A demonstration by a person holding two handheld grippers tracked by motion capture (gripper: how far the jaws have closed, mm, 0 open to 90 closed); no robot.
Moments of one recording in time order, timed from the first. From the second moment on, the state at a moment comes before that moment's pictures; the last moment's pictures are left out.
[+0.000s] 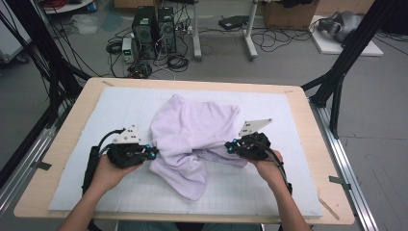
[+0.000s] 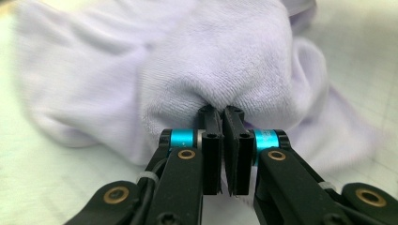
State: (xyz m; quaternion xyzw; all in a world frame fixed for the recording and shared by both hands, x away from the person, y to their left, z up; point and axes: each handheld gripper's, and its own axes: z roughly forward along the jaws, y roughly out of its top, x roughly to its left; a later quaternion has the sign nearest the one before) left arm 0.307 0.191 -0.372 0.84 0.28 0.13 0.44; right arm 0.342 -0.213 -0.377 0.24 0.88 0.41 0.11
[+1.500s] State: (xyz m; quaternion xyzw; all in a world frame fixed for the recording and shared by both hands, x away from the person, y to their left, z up) left arm 0.308 0.144 -0.439 0.88 0.25 0.12 0.38; right arm 0.380 -0.193 -0.428 0.29 0.89 0.33 0.13
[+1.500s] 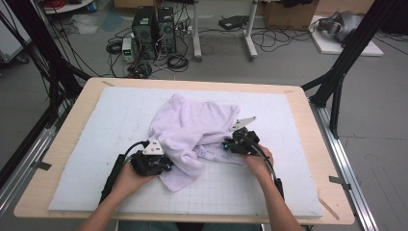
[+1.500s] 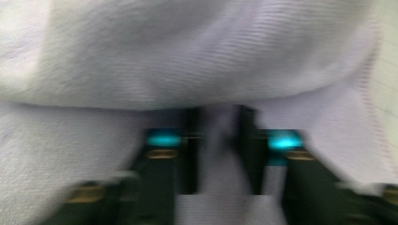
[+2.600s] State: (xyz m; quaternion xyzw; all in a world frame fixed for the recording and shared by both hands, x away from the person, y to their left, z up) left arm 0.298 0.166 -0.431 0.88 0.25 0.10 0.38; right arm 0.349 -0.148 -0.433 0.20 0.90 0.38 0.06
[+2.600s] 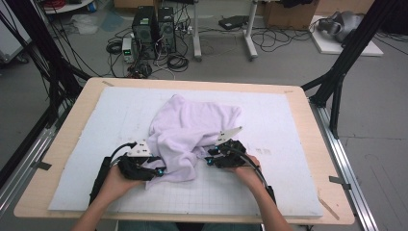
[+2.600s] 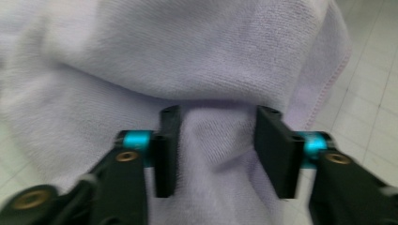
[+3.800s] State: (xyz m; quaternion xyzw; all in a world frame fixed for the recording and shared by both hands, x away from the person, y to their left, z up) left arm 0.303 0.208 -0.426 0.86 0.32 0.14 0.37; right arm 0.329 -0.112 -0.429 0.13 0.91 0.39 0.05
